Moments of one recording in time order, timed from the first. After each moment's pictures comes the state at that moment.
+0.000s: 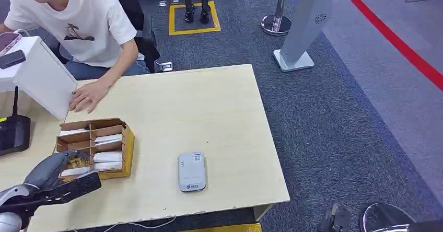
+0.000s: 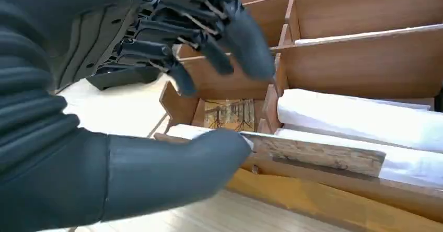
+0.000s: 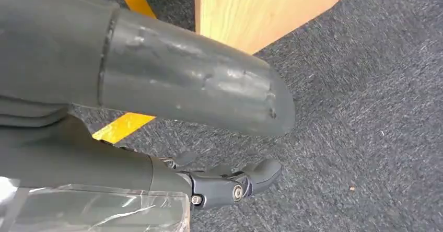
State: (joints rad) left arm -0.03 0.67 -0.23 -1.67 -0.46 -0.34 0.21; right arm -0.17 0.08 -0.72 -0.35 0.19 -0.04 -0.56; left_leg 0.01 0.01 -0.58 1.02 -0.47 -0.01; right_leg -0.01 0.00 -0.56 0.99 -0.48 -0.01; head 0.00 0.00
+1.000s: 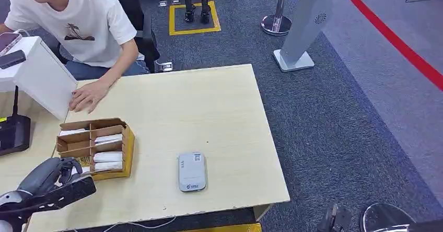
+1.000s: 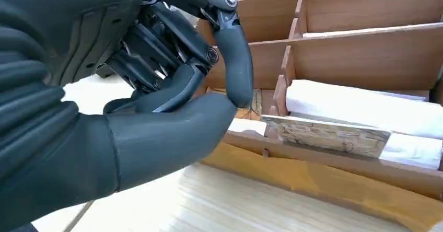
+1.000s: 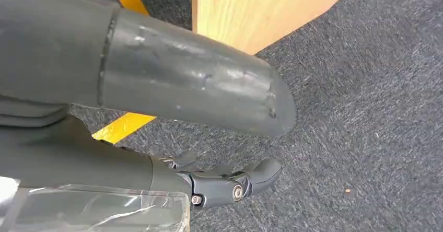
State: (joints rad) left arm 0.03 0.70 -0.20 -1.73 -0.39 -0.34 0.23; right arm -0.17 0.08 -0.72 -0.35 0.18 -0.03 -0.58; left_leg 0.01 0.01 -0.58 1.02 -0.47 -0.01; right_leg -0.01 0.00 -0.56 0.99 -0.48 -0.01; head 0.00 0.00
